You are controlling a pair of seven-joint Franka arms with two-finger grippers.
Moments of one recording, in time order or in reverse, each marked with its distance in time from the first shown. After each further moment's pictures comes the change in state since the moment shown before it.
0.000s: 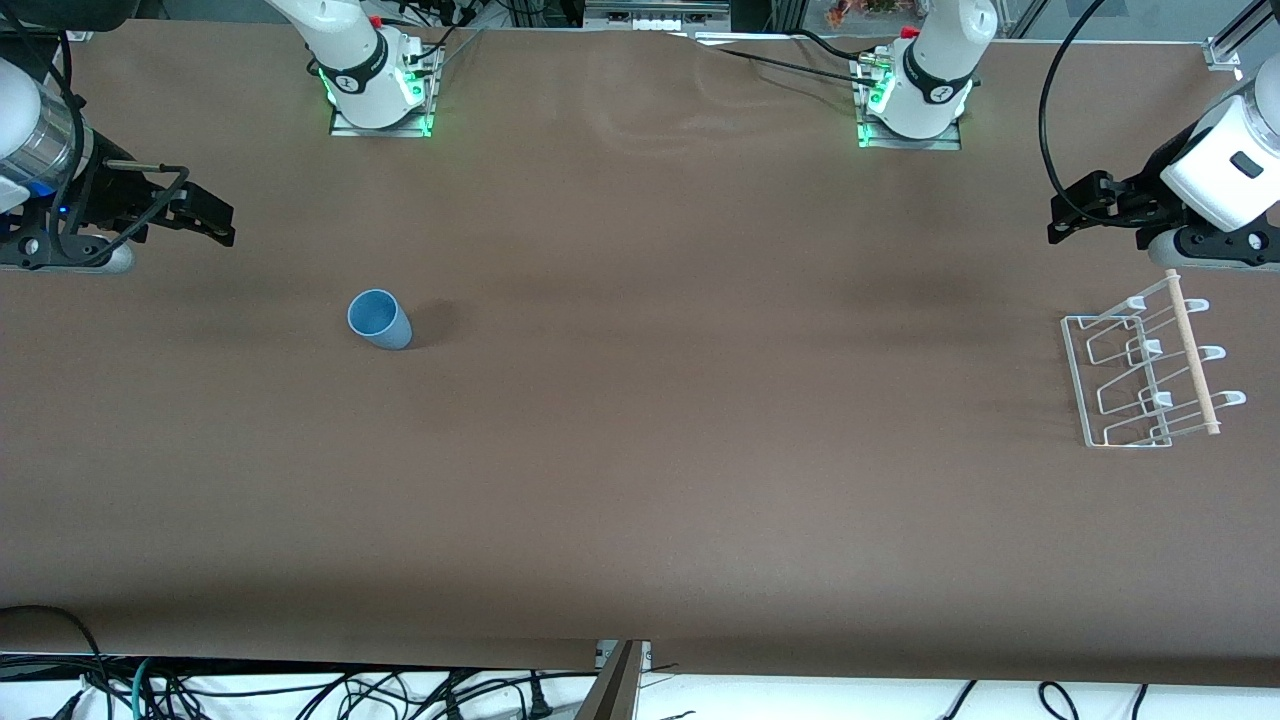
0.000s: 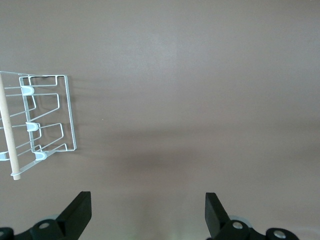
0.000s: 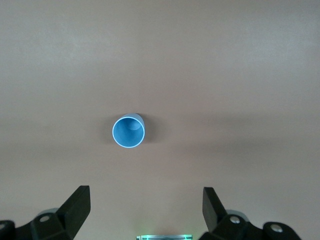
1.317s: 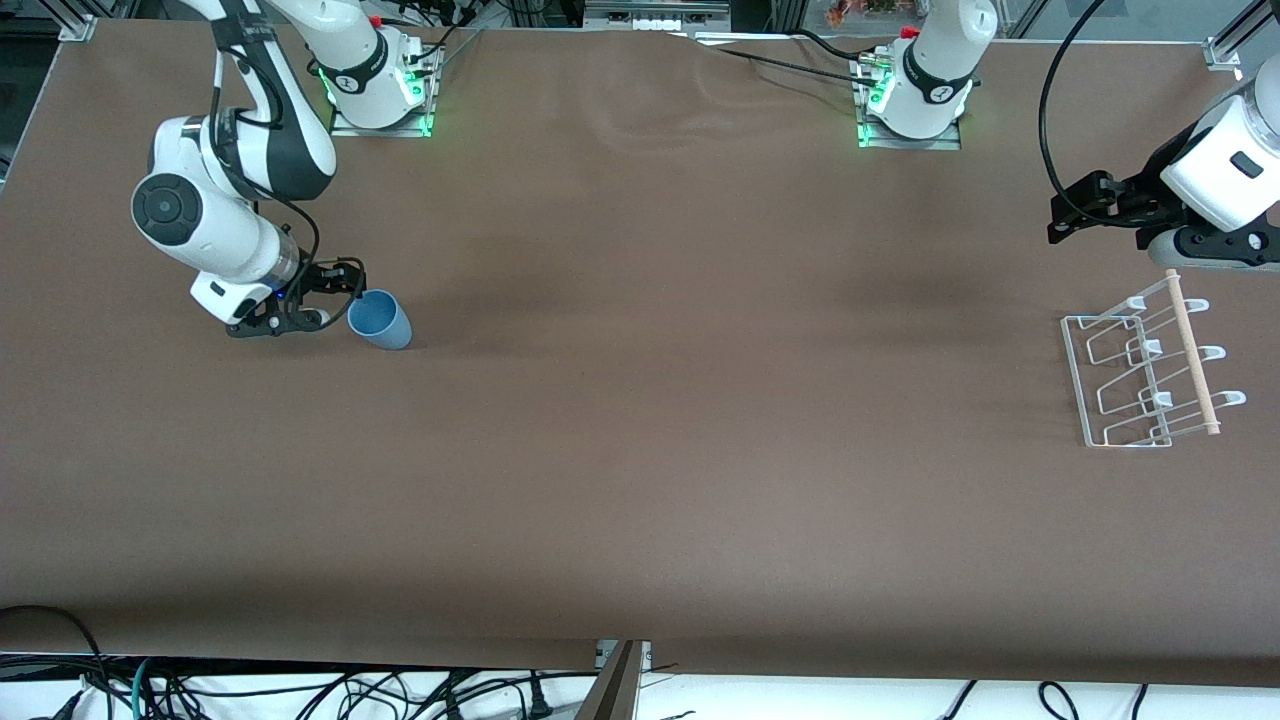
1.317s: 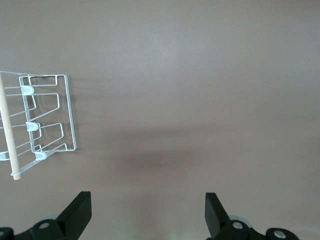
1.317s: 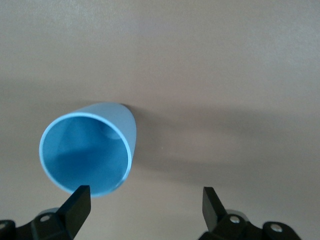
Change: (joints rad) left arm 0.000 0.000 0.000 0.000 0.000 -0.001 0.000; right arm 0.000 0.088 0.002 -0.701 0.001 0.758 -0.118
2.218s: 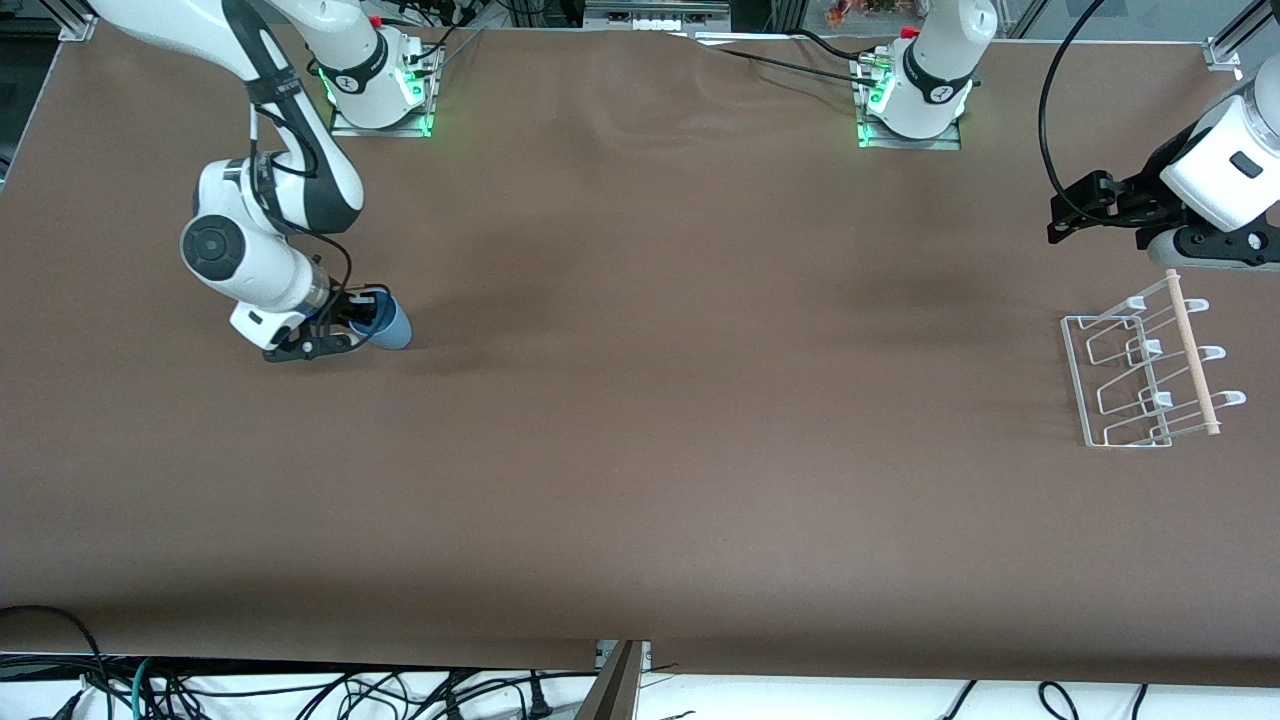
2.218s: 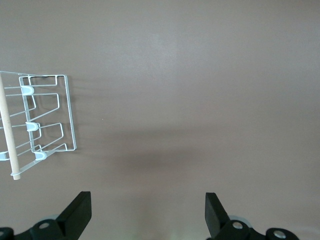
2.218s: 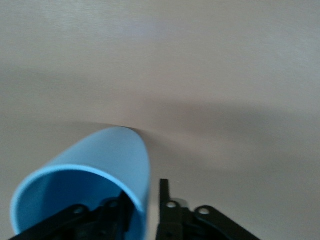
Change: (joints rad) left arm 0.000 0.000 0.000 0.000 0.000 0.000 0.000; right arm 0.032 0.151 0.010 0.032 0.000 0.116 0.004
